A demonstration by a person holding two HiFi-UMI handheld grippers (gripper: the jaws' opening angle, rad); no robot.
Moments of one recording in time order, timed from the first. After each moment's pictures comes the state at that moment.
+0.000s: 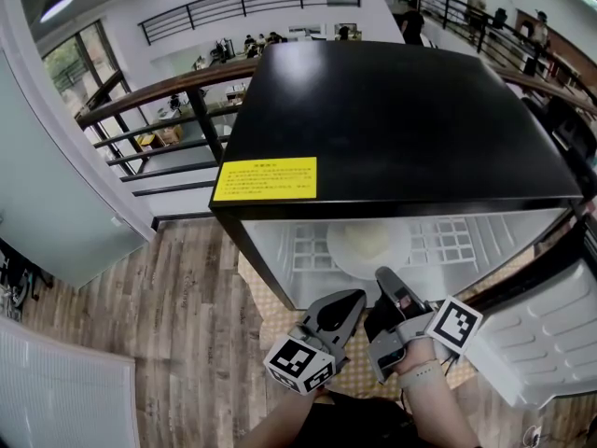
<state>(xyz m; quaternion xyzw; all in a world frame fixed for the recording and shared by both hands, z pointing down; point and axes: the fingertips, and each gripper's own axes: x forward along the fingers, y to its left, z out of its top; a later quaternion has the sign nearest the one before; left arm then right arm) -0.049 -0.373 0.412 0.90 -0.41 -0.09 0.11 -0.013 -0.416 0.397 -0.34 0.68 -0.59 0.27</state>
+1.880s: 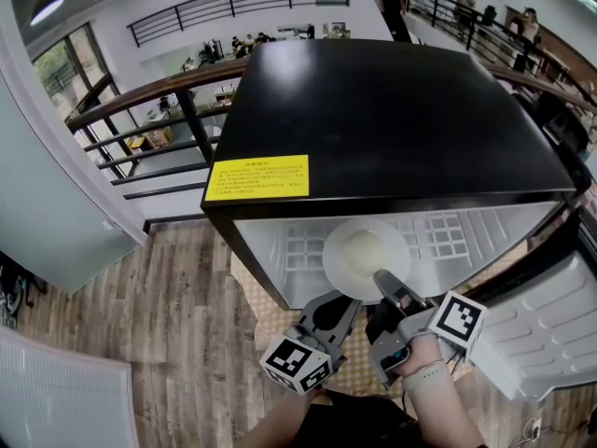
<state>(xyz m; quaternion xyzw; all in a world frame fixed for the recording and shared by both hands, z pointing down) -0.048 -0.372 0.413 0.90 -0.40 -0.10 0.12 -0.003 -0.405 0.402 -0.38 0.65 -0.61 0.23</state>
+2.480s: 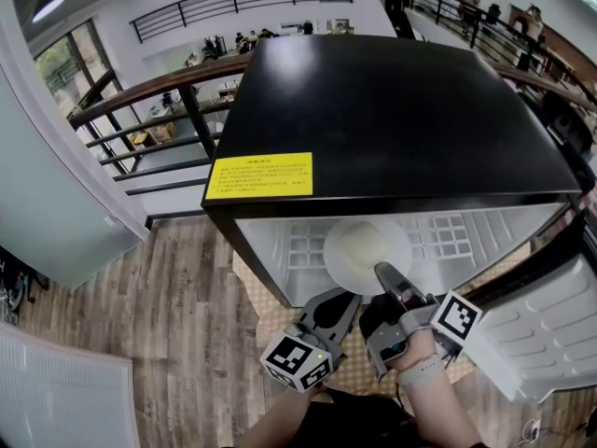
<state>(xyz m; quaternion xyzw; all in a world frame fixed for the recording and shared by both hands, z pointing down) -0.050 -0.375 0.415 0.90 -0.41 -0.10 0.12 -0.007 -0.418 0.404 -0.34 0.61 -0.64 0.32</state>
